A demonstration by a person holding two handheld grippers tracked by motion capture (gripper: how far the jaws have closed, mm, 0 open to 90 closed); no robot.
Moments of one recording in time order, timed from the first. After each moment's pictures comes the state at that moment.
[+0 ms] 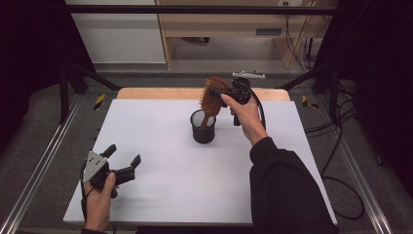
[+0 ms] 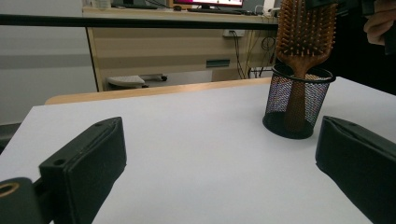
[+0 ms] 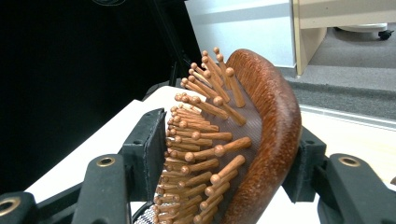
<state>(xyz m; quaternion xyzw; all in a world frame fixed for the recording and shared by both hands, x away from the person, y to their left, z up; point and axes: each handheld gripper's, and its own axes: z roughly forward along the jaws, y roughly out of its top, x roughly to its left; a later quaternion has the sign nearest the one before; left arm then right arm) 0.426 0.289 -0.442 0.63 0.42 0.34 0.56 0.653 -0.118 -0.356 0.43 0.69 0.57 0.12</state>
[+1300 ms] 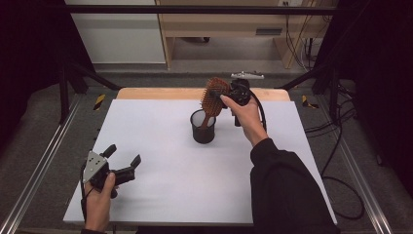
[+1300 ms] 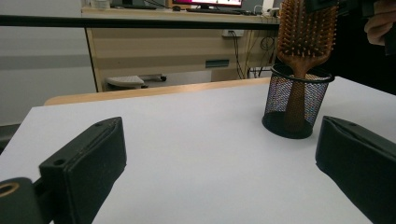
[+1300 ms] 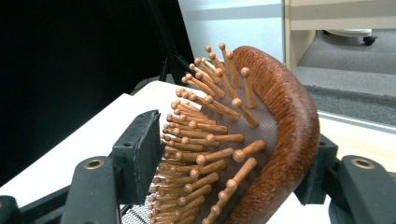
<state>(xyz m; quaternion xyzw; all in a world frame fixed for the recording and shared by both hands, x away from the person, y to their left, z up) 0.426 0.289 -0.441 0.63 0.42 0.34 0.56 0.651 -0.117 -0.356 0.43 0.70 0.55 0.14</state>
